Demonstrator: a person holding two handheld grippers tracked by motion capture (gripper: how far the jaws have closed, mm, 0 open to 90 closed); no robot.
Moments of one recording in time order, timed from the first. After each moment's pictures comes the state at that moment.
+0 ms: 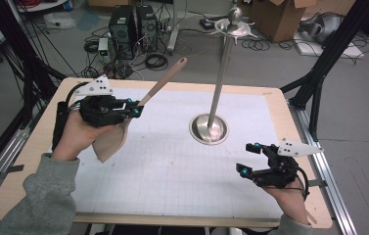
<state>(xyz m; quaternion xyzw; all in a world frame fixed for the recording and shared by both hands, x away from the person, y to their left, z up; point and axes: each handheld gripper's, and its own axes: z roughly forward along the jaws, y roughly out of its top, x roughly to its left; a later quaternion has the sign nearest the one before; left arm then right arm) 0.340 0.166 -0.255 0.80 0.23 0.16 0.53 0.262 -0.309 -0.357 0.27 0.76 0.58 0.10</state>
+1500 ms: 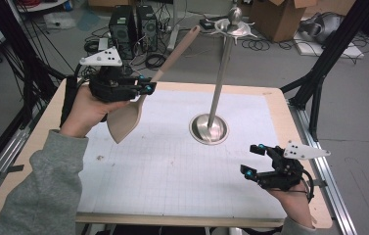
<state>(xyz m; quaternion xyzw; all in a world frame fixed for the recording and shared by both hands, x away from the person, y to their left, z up) 0.366 0.137 -0.210 0.78 0.21 0.14 0.57 0.254 -0.318 -0.356 0.28 0.75 0.59 0.10</state>
